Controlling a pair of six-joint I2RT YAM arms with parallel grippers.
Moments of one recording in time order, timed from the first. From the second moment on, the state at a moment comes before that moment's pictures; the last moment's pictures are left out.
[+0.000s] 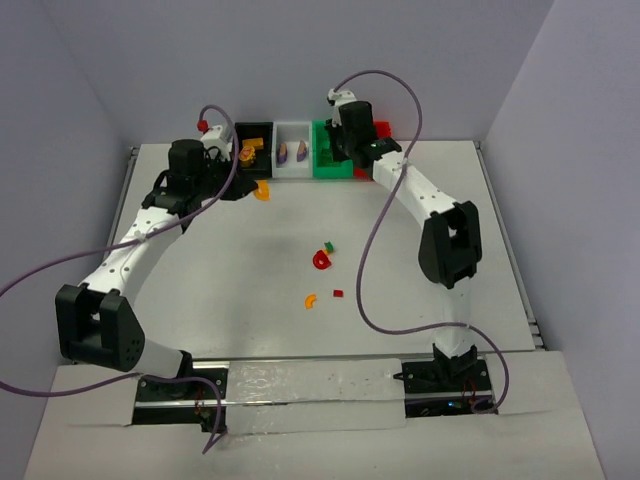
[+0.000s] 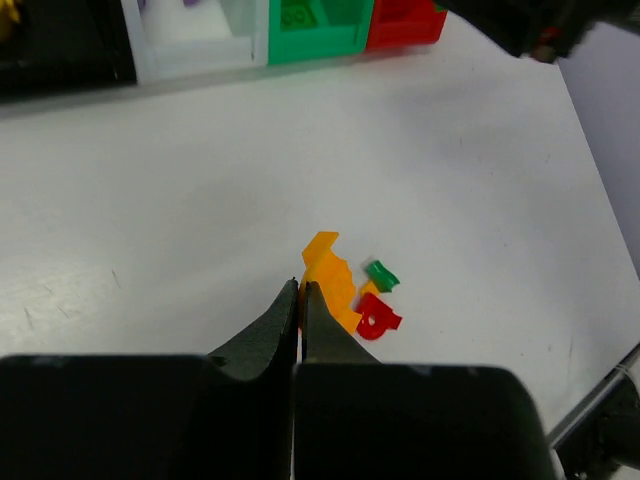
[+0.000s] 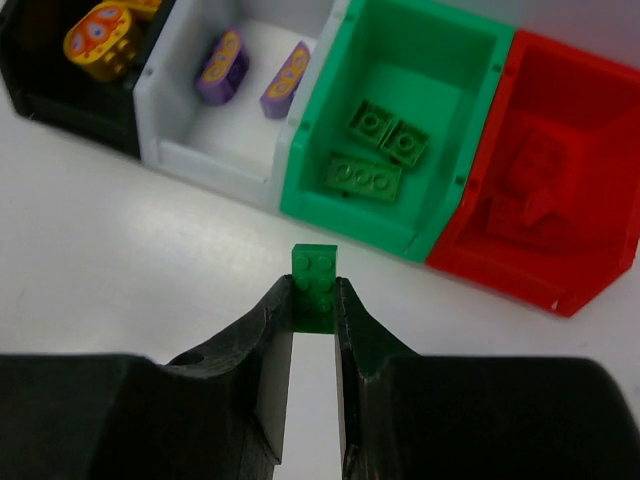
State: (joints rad) left arm -0.26 1.44 1.21 -0.24 0.37 -0.31; right arm 0.44 2.05 1.89 -0.36 0.09 0.05
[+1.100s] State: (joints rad) left arm -0.15 1.86 1.58 -0.10 0.19 -0.16; right arm 0.37 2.24 2.00 -0.30 -0.09 0.06
